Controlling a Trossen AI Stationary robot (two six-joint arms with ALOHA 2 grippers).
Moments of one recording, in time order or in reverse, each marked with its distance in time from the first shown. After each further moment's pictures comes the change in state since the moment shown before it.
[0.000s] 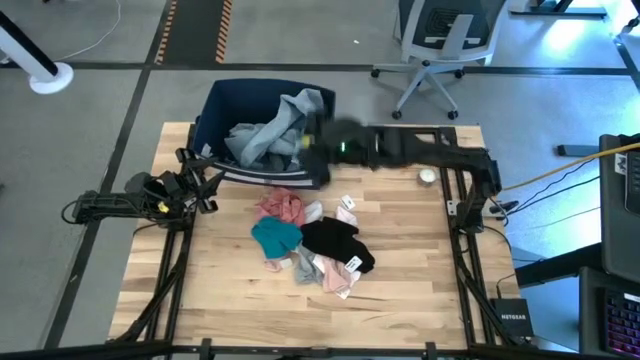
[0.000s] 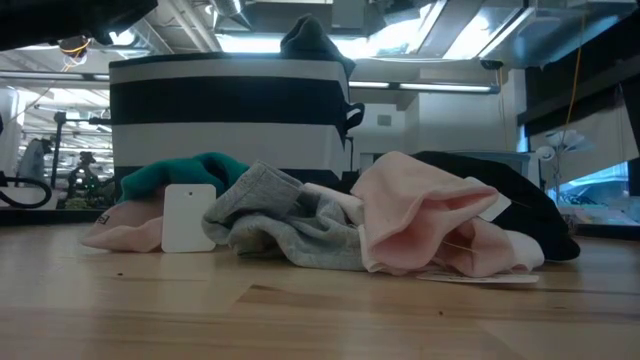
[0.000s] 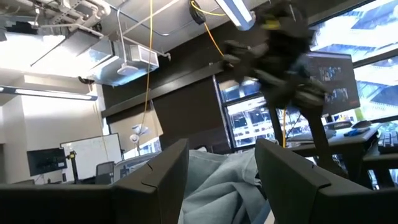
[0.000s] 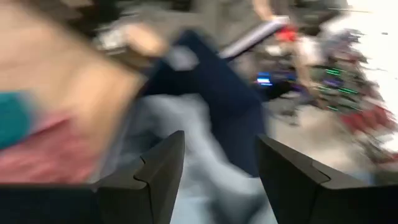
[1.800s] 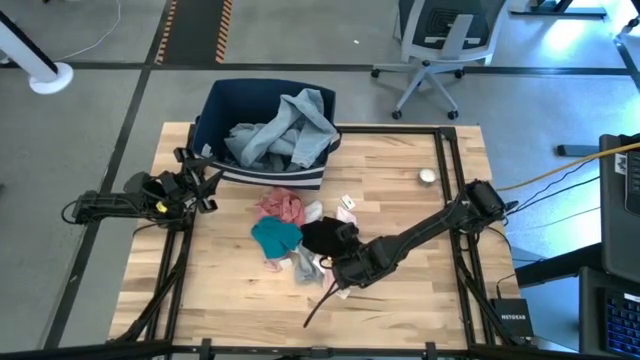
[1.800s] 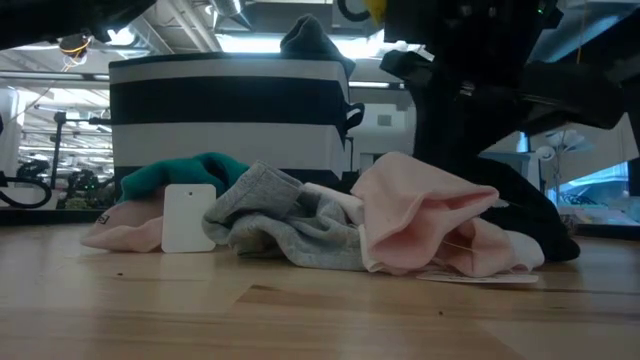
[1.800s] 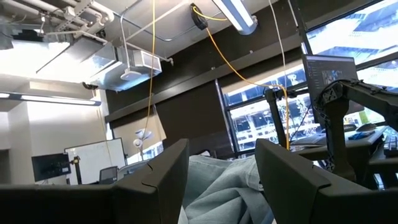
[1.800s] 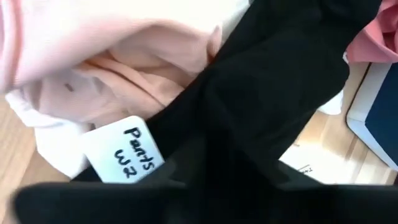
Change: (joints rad) left arm 0.000 0.000 0.000 0.022 0.000 0.019; right arm 0.482 0.074 -0.684 -0.128 0.122 0.647
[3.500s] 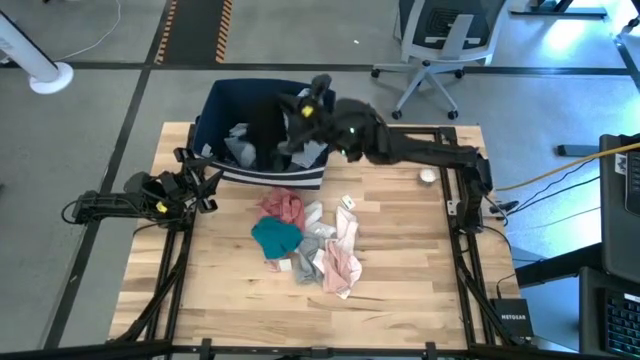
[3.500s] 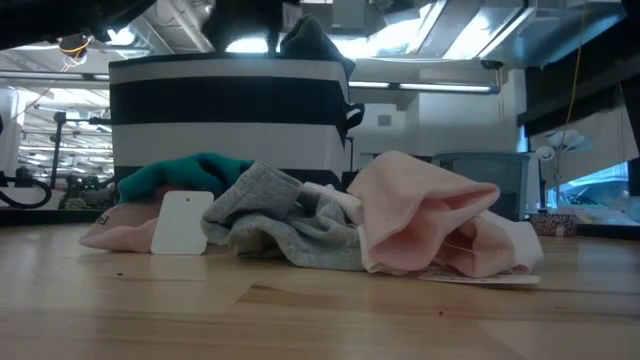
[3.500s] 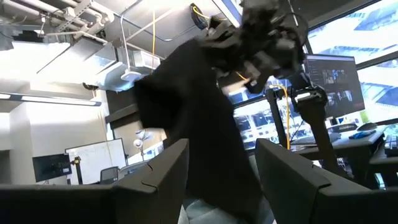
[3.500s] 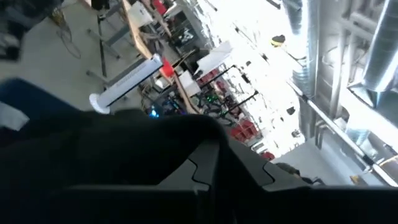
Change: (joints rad) left arm 0.000 0.000 0.000 0.002 0.000 0.006; right arm -0.545 -0.016 0.687 0.743 0.055 -0.903
